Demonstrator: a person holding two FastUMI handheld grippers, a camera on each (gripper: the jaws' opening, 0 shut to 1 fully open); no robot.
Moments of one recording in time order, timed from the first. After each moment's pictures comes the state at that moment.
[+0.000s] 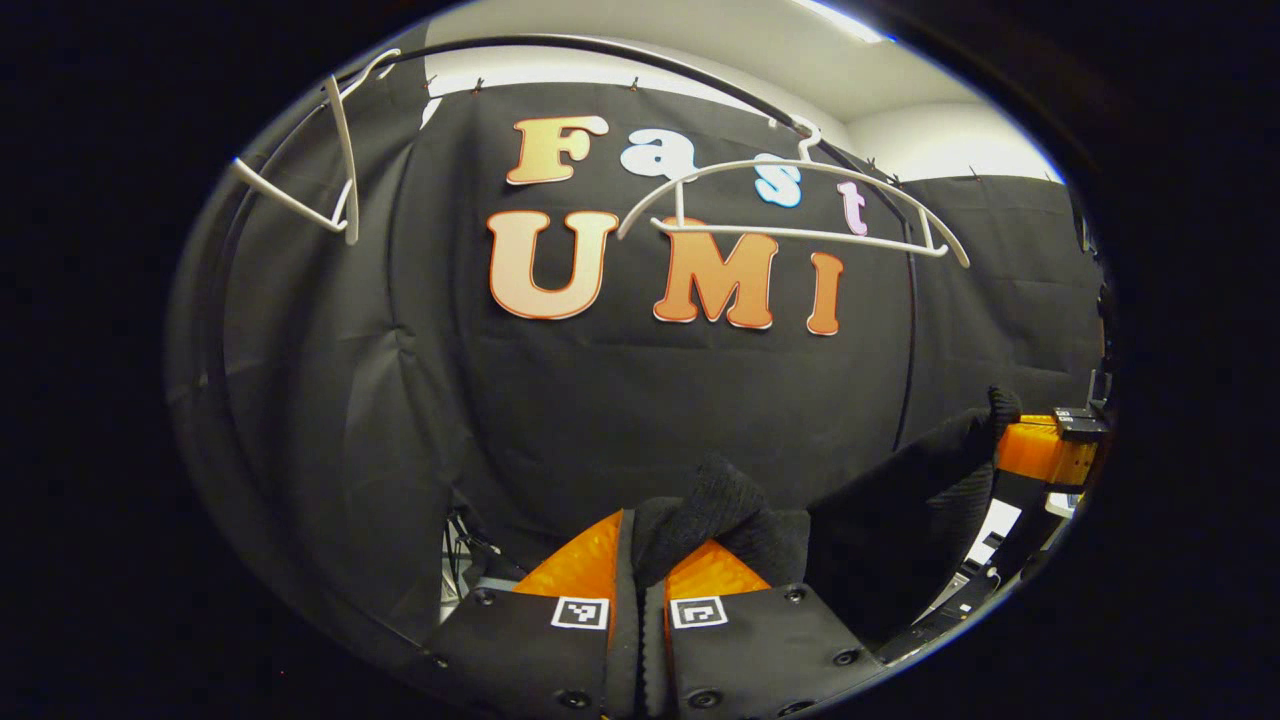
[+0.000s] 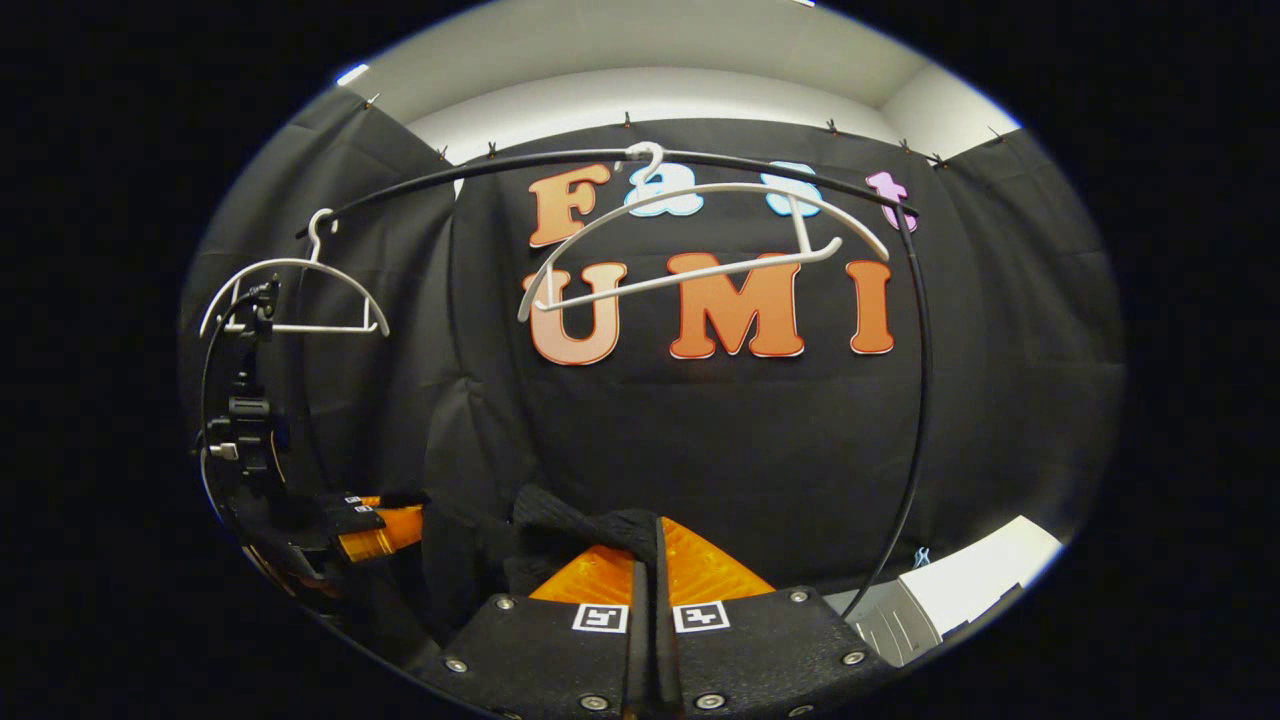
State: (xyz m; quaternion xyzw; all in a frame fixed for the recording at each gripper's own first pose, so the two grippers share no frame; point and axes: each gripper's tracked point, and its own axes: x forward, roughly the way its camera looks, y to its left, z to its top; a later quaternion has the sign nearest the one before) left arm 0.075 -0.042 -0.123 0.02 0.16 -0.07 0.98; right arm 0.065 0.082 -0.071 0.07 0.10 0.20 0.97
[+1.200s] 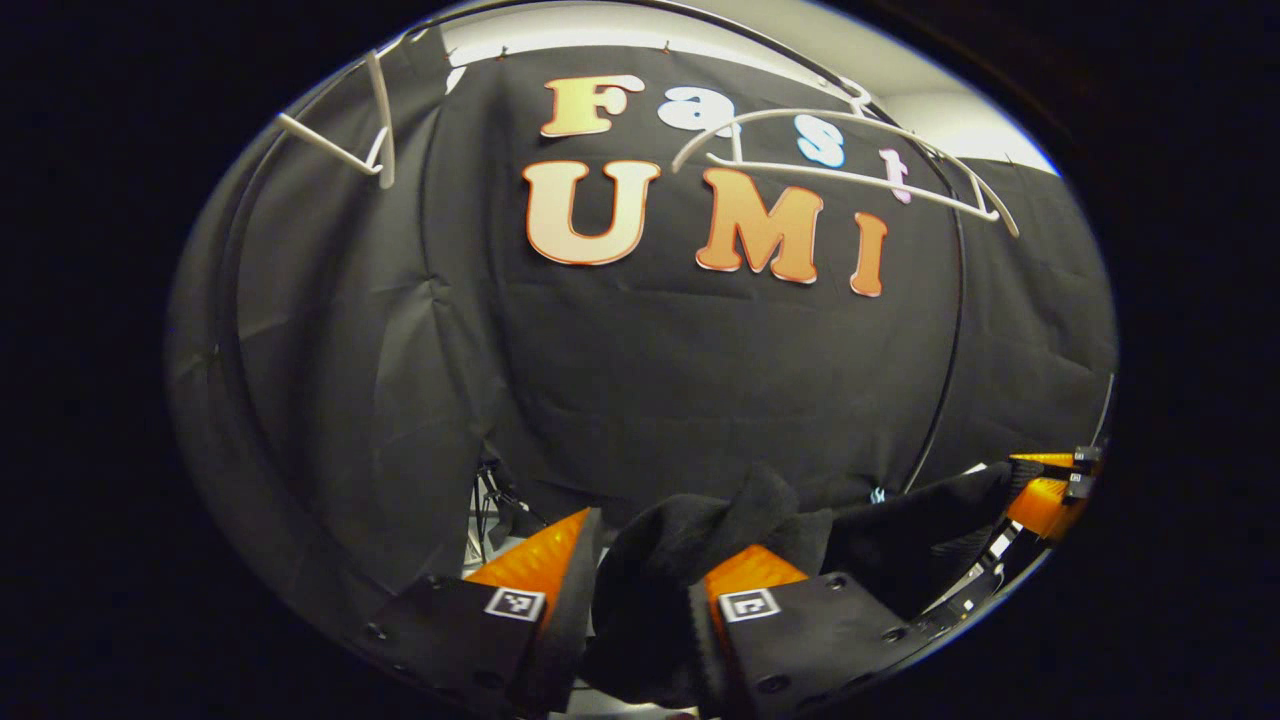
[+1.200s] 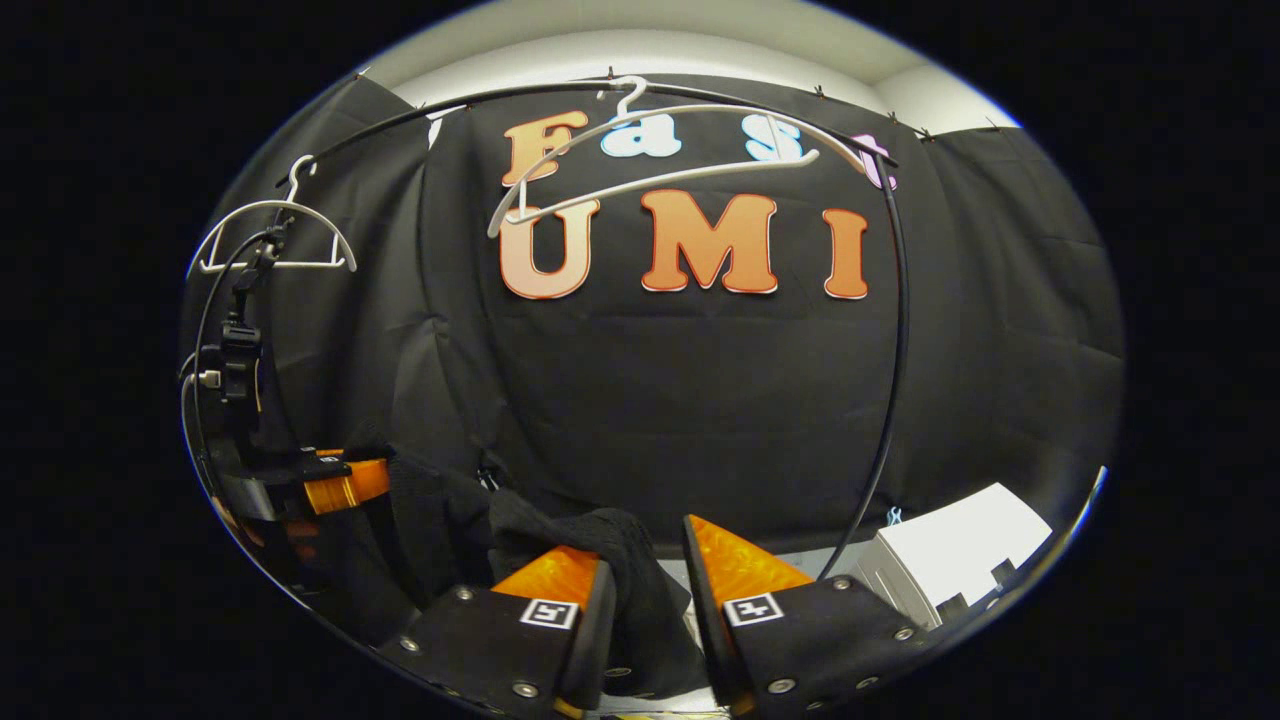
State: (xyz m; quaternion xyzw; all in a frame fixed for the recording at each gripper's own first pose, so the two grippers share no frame) left arm 0.070 -0.013 -0.166 0.03 0.24 -0.03 0.97; right arm 0.060 0.066 -0.145 0.04 0.19 0.14 0.97
